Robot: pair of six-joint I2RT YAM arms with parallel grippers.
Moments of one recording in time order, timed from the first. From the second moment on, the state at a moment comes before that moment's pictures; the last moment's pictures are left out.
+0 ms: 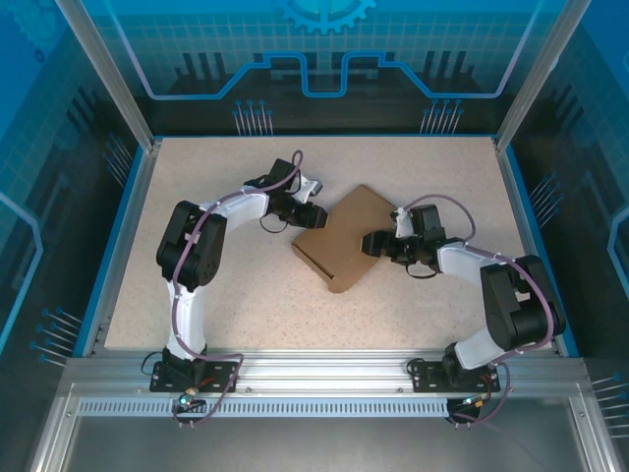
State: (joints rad) left arm -0.37 2.08 1.45 -0.42 0.59 -0.19; right arm 0.22 1.53 0.67 -0.04 -0.55 0.47
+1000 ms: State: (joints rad) left arm -0.39 2.07 1.37 -0.30 0.69 -0.25; right arm 0.25 1.30 0.65 -0.07 -0.45 0.48
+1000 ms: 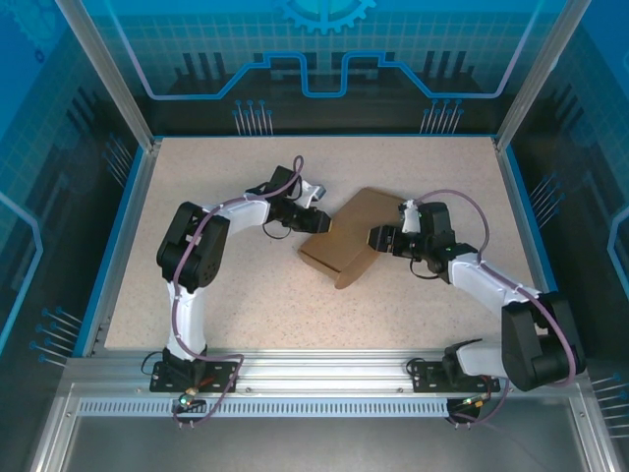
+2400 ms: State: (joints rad) left arm -0.46 2.09 1.34 -0.31 0.66 -0.29; right arm 0.45 1.36 0.94 -0.22 -0.15 0.36
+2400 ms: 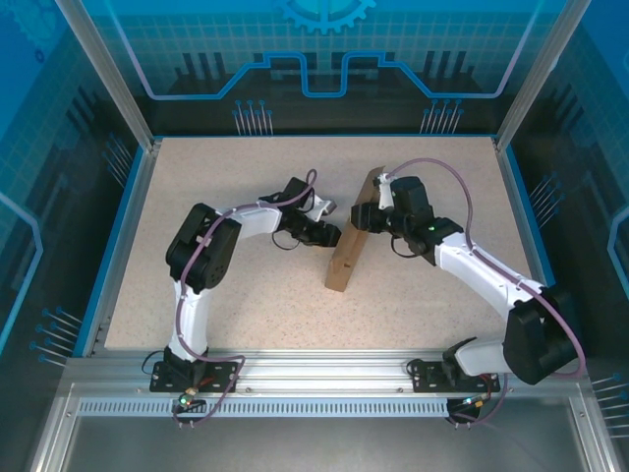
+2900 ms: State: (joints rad) left arm -0.48 1.43 0.75 0.16 0.31 -0.38; right arm 0.47 1.38 0.96 -0.20 -0.13 0.36
